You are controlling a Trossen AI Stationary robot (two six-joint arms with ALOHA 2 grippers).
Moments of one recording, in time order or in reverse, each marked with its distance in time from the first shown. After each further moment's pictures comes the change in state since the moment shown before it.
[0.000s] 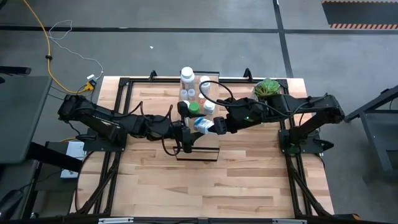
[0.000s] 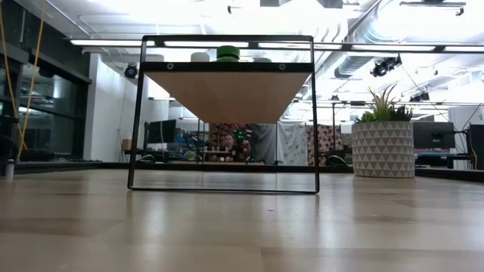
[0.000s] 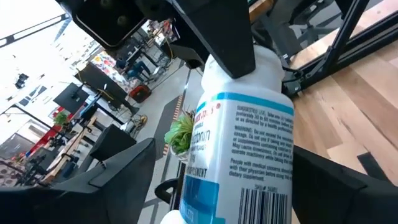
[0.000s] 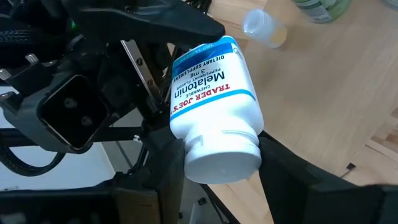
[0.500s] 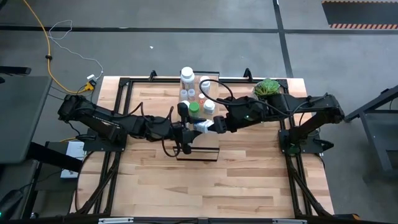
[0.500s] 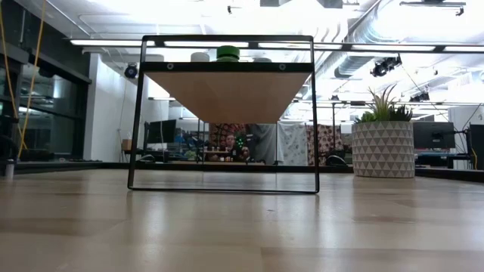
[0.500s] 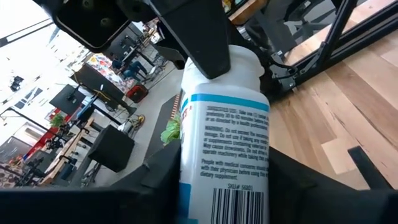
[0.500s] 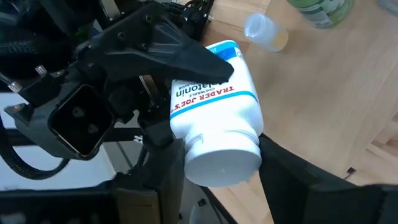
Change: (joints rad) left arm 0.000 0.000 0.000 -0.020 -0.001 0.003; right arm -0.001 -0.001 0.001 0.004 -0.009 -0.012
